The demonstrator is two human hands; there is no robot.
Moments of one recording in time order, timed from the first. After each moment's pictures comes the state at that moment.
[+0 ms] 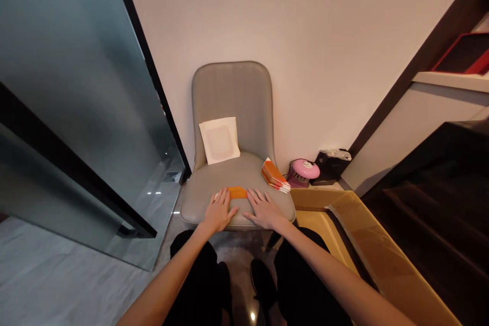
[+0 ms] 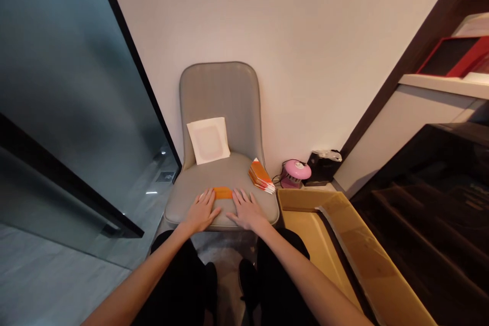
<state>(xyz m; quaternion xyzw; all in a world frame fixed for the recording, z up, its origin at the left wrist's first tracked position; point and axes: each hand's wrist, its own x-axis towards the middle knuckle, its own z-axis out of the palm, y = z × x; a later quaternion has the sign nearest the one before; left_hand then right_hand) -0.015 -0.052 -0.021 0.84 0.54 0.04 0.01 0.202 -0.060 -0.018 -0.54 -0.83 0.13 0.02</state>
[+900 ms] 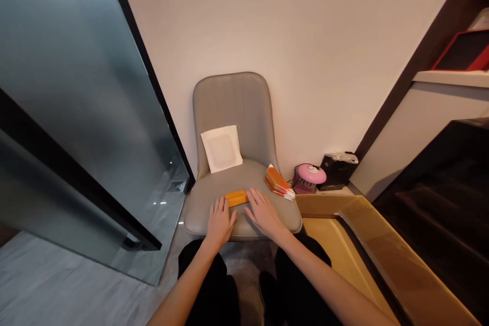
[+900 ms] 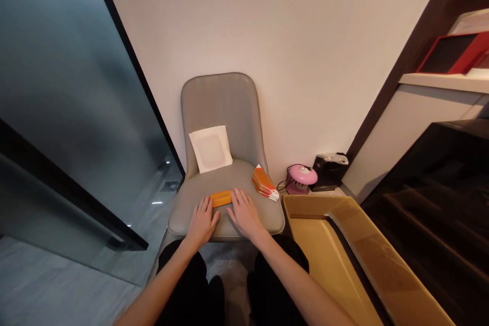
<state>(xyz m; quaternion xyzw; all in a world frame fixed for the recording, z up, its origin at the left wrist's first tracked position) -0.010 -0.063 -0.015 0.78 0.61 0.11 -0.07 0.180 -0.053 -0.018 -0.54 -0.81 0.04 0.22</state>
